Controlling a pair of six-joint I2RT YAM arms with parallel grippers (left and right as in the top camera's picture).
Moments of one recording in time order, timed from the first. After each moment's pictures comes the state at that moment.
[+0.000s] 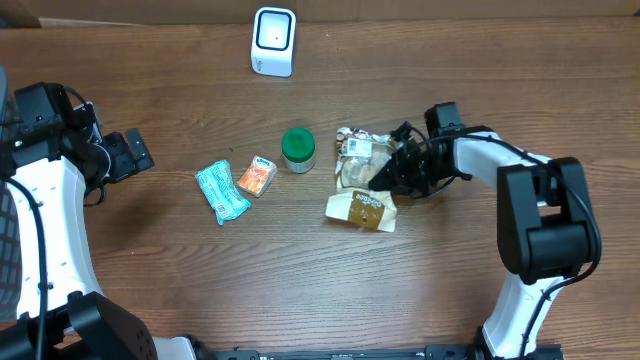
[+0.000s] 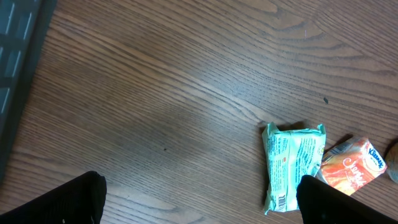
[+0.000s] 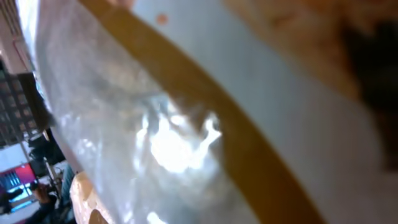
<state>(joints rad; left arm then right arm) 0.39 1.57 1.38 -1.02 0.07 -0.09 0.12 2.05 1.18 -0.59 -0.79 0.13</state>
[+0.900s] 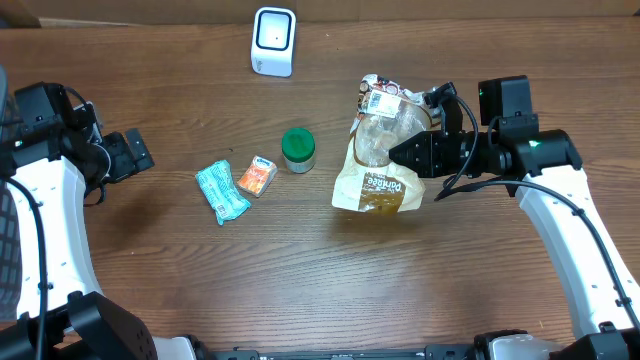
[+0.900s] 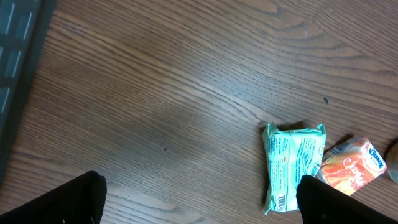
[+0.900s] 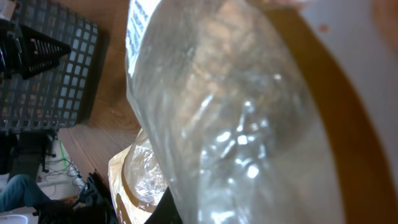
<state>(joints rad) 0.39 1.57 1.38 -1.02 0.07 -0.09 0.13 1.45 1.24 -0.83 -0.74 0.07</state>
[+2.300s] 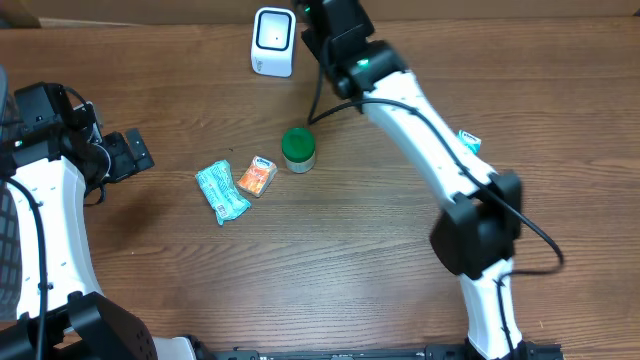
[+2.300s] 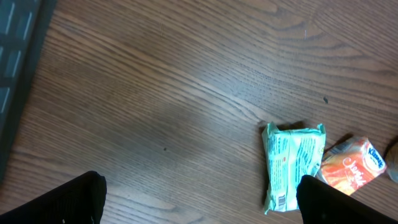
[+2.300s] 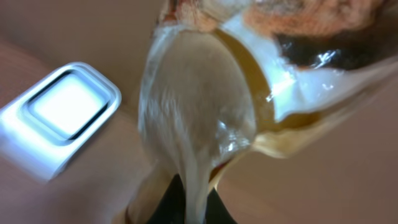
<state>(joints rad) 0.39 1.57 1.38 -1.02 0.07 -0.09 0.55 2.25 2.16 -0.41 0.49 -0.37</state>
